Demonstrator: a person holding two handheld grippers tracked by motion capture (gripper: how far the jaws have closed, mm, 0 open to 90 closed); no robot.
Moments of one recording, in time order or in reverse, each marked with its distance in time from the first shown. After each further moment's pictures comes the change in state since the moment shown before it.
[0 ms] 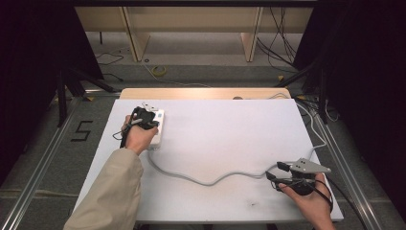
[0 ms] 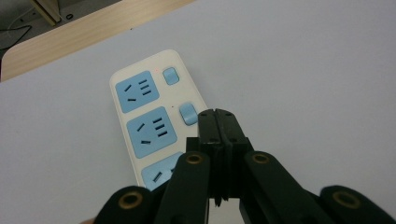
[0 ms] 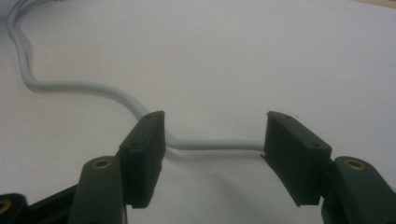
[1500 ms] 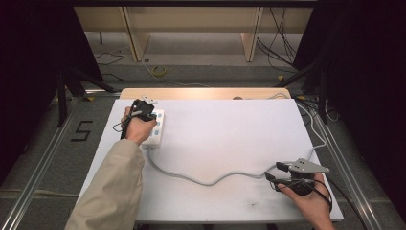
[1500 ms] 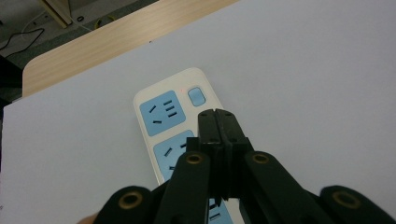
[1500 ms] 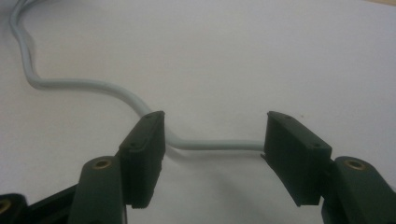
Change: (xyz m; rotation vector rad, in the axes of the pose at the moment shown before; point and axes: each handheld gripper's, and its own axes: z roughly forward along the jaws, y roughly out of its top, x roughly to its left) left arm 0.016 0.018 0.011 0.013 0.034 0.011; right arm 0.001 0.000 0.001 0.008 0.007 -0.008
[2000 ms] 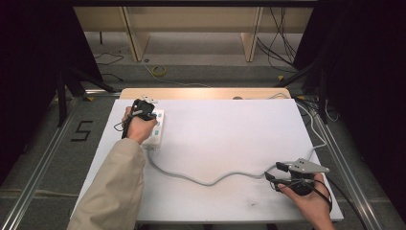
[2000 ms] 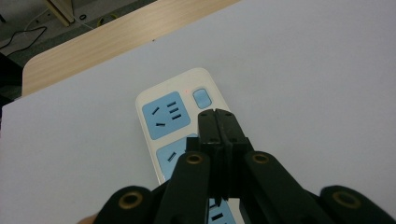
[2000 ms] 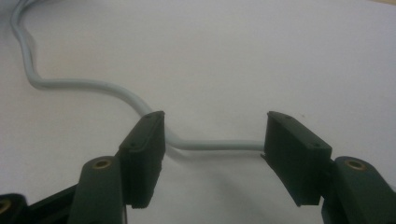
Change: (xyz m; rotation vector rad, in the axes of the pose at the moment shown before) left arm 0.002 0.000 0.009 -0.002 0.009 -0.007; right arm 0.000 0.000 0.000 0.001 0.002 0.003
